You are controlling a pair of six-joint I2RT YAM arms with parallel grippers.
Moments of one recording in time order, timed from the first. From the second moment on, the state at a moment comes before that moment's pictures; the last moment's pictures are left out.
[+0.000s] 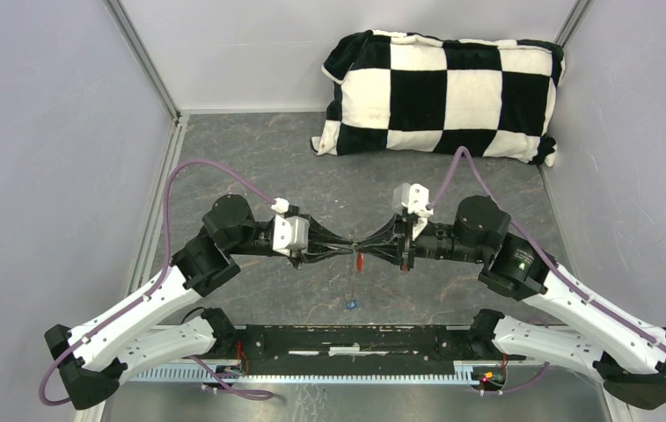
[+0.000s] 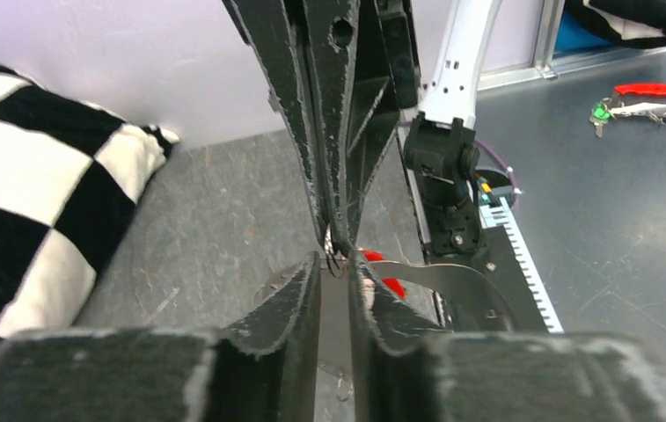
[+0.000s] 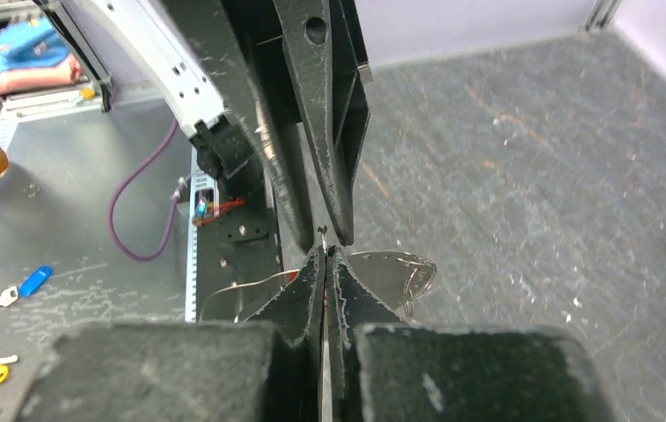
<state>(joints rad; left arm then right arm) -0.87 0.85 0.87 0.03 0.74 0.19 0.96 0.81 0.97 -0.21 -0.43 0.02</state>
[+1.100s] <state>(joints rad) -0.87 0.95 0.98 -0.37 0.81 0.53 0.98 1.18 1.38 -0.81 -0.55 -0.20</state>
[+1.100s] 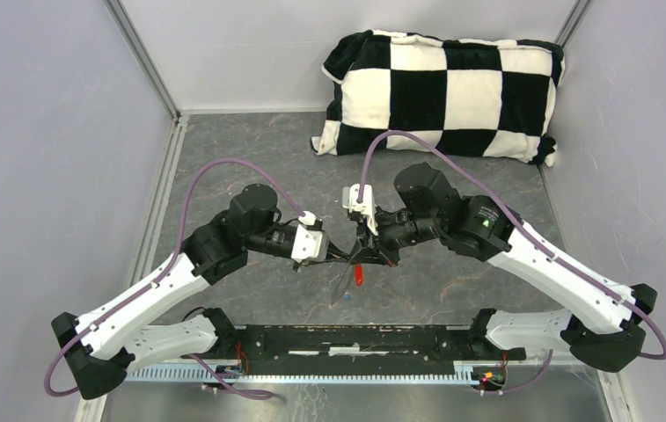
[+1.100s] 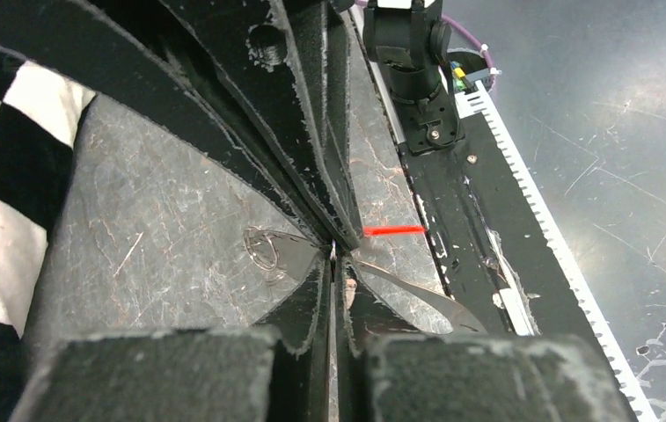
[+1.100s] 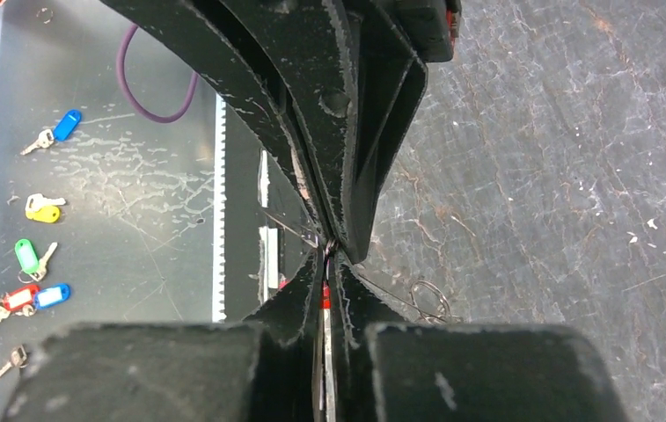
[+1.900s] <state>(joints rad) -0.86 0.90 0.90 0.09 0.71 0.12 0.96 0.72 0.90 -0.18 -0.29 0.18</state>
